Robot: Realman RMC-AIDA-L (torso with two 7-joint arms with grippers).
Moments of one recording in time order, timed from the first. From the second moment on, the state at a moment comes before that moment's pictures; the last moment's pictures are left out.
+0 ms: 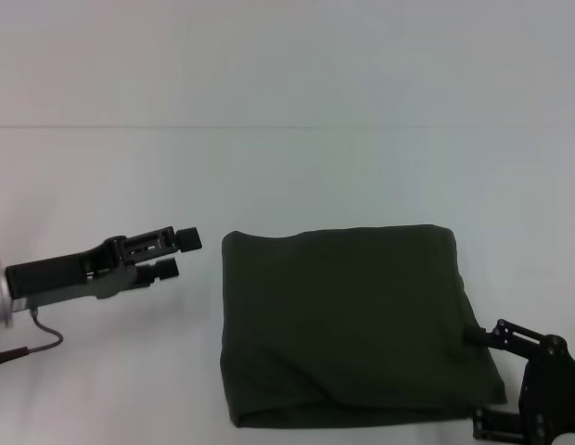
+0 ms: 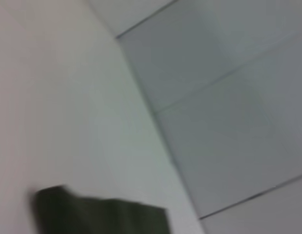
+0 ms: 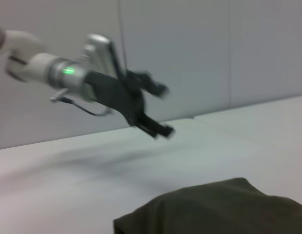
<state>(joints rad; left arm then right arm) -0.53 -2.02 0.49 0.51 2.05 1.57 -2.18 0.31 2.09 -0.52 -0.54 -2.05 -1.72 0.86</state>
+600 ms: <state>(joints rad) -0.67 -2.04 0.77 0.46 2.13 1.27 -2.35 0.27 2.09 -0.53 -0.48 -2.05 -1.72 0.74</state>
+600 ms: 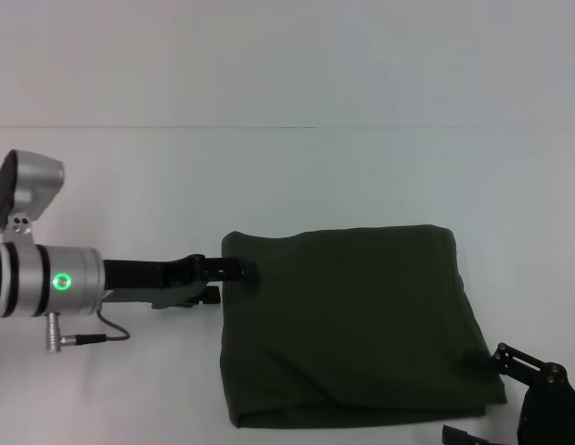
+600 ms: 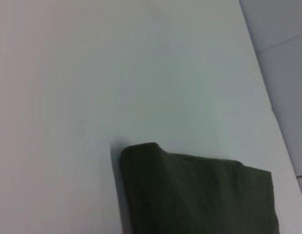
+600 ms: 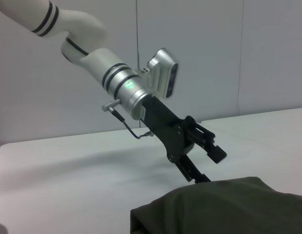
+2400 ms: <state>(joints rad) -0.69 -2.11 0.83 0.47 2.11 1.12 -2.27 0.28 2.09 -0.53 -0.47 -2.06 -1.73 0.74</state>
